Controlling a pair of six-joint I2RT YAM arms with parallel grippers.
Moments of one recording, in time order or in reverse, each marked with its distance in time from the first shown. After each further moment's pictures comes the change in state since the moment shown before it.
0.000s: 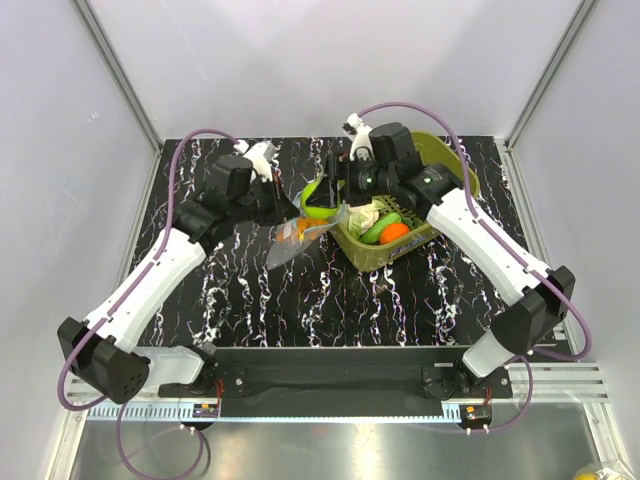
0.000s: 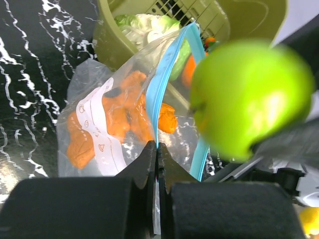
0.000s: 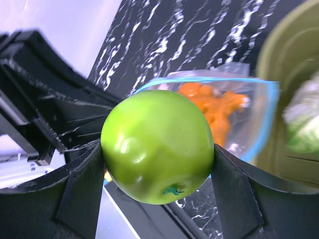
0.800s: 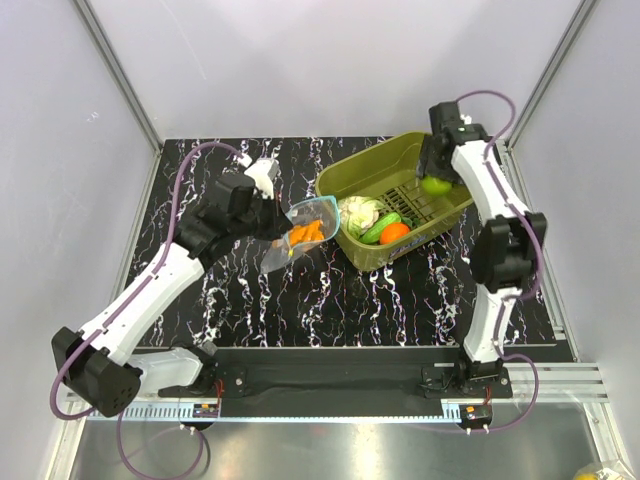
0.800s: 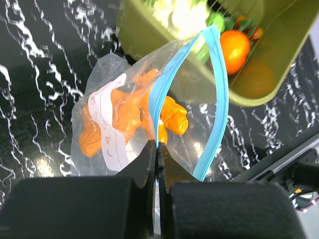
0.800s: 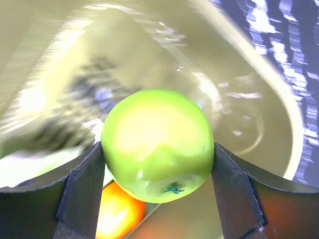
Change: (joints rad) left arm -0.032 -0.077 -0.138 0.029 -0.092 0.117; right arm -0.457 0.447 0.287 -0.360 0.702 -0.090
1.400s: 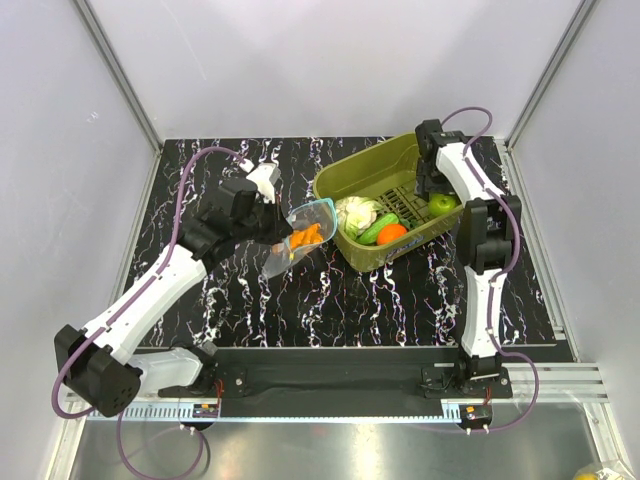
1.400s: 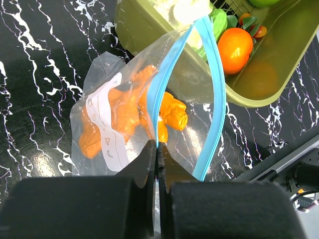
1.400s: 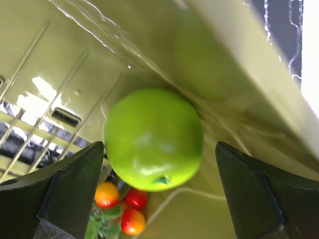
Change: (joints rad) left arm -0.001 0.001 -0.040 0.026 0.000 -0.008; right arm -0.004 0.198 0.078 -0.106 0.163 -0.022
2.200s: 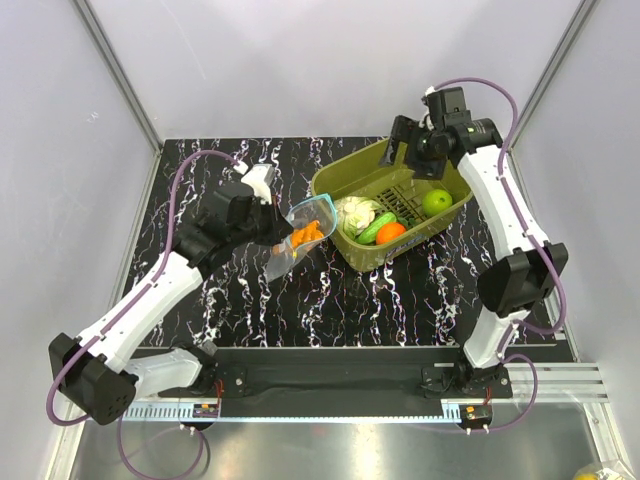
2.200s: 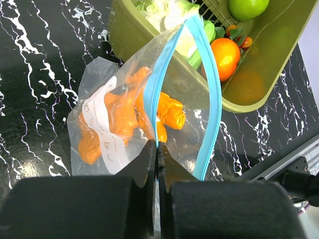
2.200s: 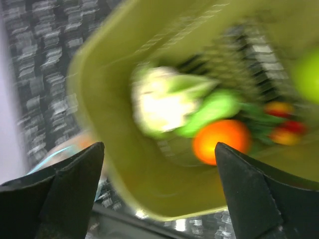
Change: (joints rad) left arm -0.013 -0.048 -0.038 0.048 -0.020 -0.056; right arm 0.122 -0.433 -0.053 0.099 -0.707 0.129
